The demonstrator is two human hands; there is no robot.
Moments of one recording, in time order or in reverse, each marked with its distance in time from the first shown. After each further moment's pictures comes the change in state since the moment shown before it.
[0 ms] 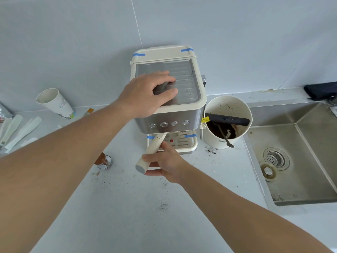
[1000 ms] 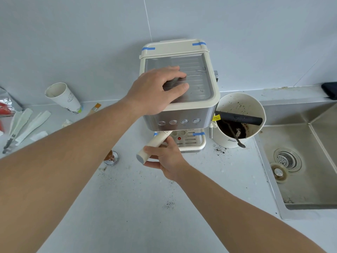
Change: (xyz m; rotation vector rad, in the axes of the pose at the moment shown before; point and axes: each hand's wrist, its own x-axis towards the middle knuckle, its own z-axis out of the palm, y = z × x) left_hand 0.000 -0.002 0.001 -0.022 0.022 -0.021; right_hand 0.018 0.008 0.020 0.165 0.037 -0.119
